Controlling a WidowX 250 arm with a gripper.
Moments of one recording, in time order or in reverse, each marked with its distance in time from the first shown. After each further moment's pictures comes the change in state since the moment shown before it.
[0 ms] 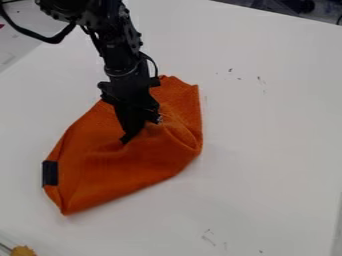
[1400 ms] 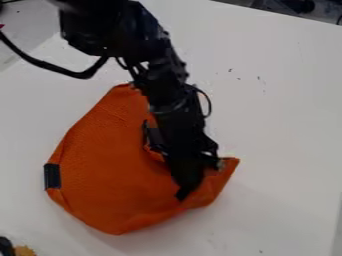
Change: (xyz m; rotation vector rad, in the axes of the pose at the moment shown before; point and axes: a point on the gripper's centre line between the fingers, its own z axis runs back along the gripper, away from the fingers) arm -0.040 -0.127 0.016 -0.275 0.077 -0.062
